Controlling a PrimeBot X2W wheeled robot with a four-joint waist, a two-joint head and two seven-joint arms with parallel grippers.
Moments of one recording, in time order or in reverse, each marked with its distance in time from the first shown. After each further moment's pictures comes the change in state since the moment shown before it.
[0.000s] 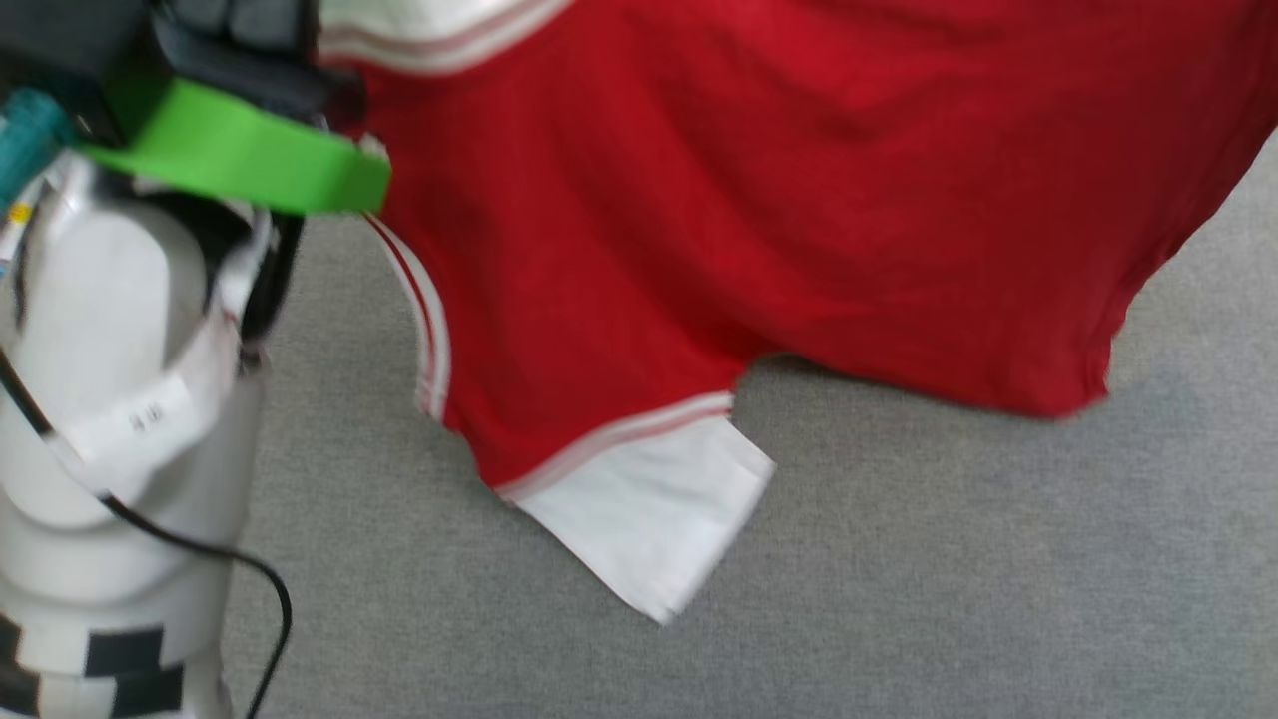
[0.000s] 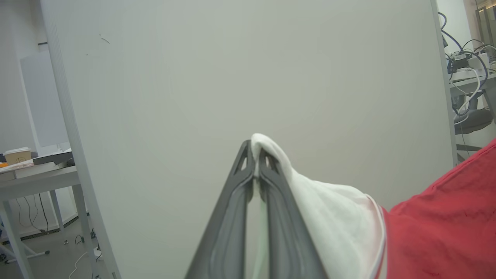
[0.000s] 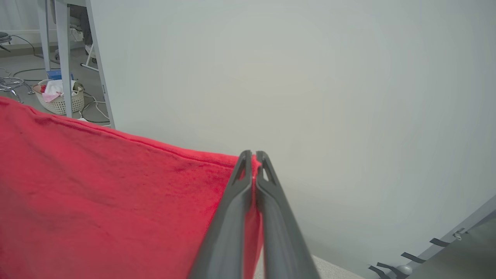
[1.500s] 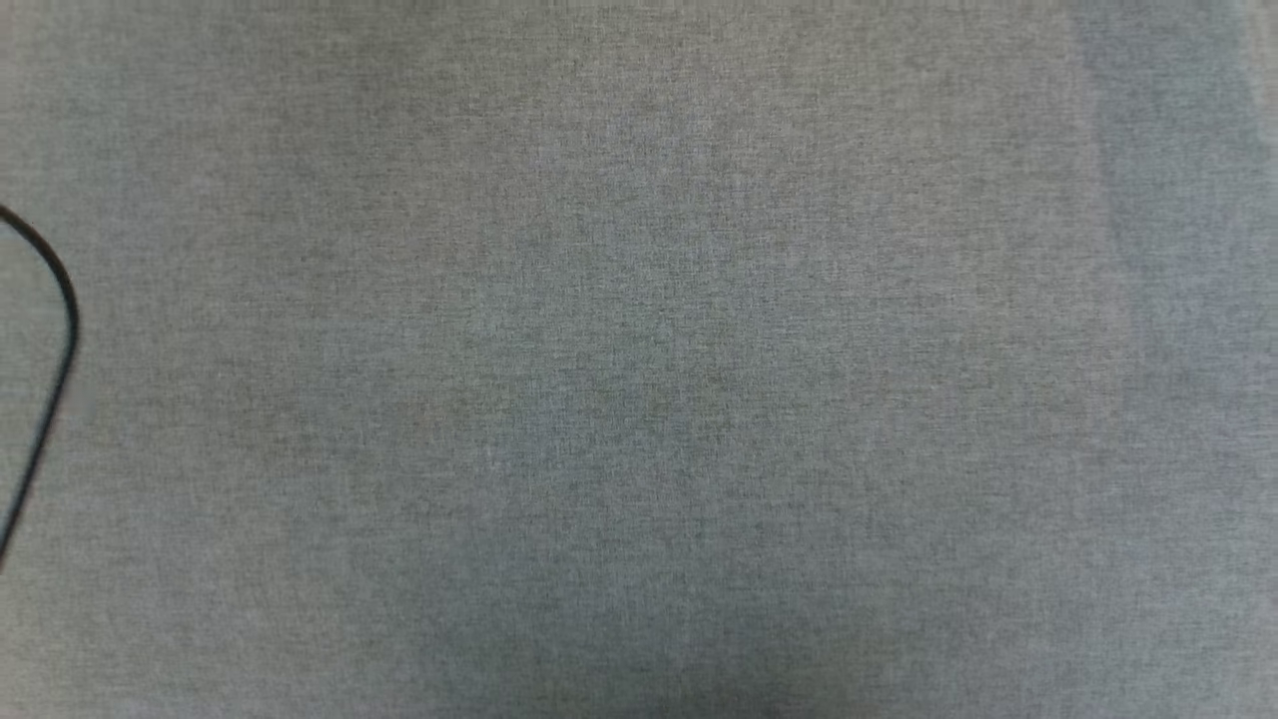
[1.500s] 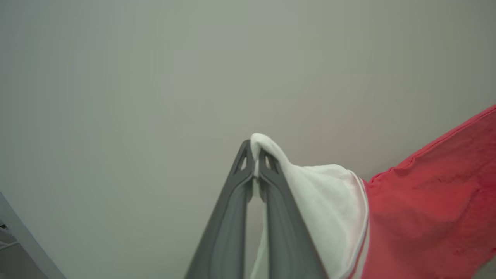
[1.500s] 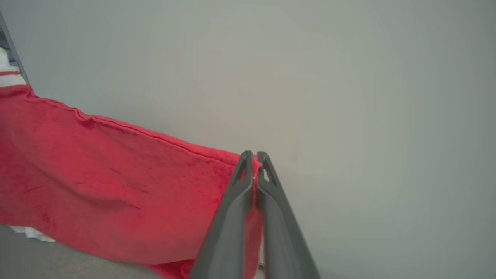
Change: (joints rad) left arm -0.720 0.169 -0.284 0.570 -0.134 0.004 -0.161; right arm -0.680 0.222 0.239 0.560 -0.106 0.000 -0.287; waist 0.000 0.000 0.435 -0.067
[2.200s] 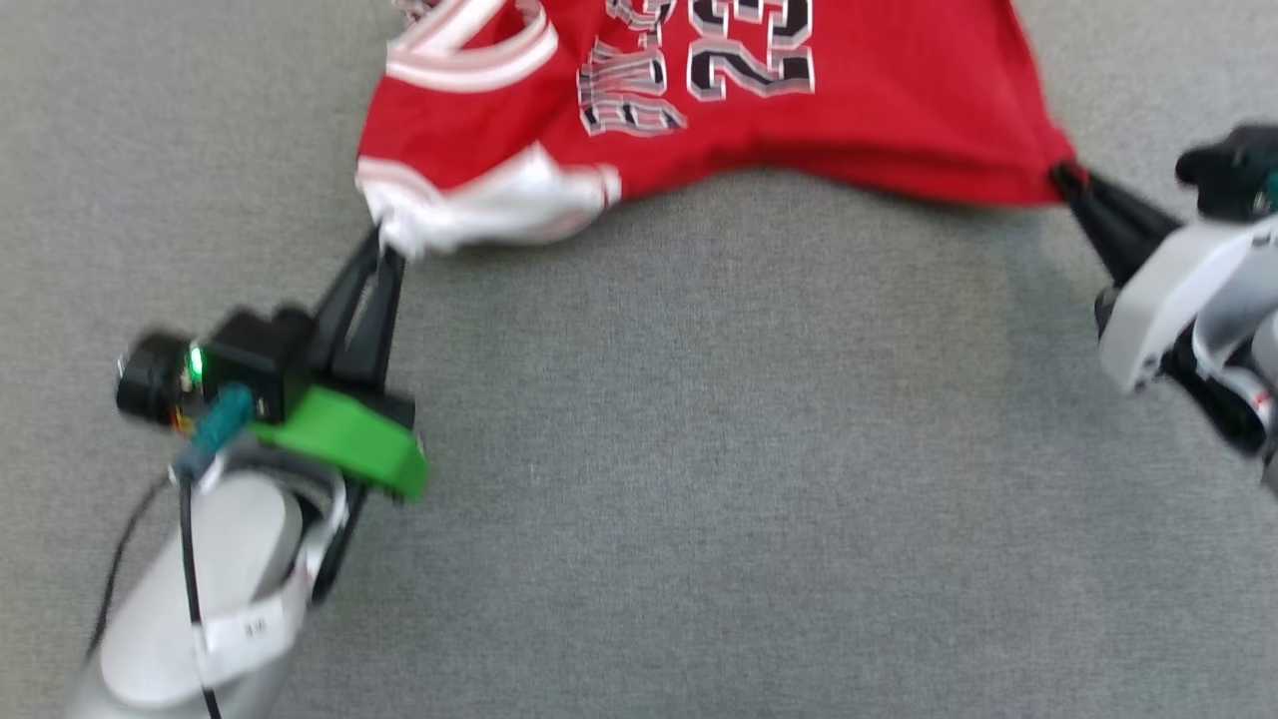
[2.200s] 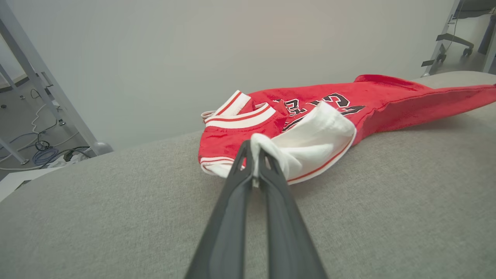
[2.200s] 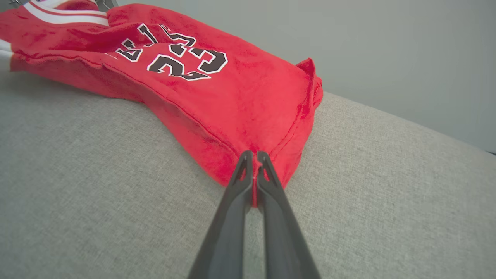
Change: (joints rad) left arm 1.027 0.016 0.002 -0.397 -0.059 0.158 -0.009; right arm 0.709 -0.145 0.241 -0.151 0.209 0.000 -0.081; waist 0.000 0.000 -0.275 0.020
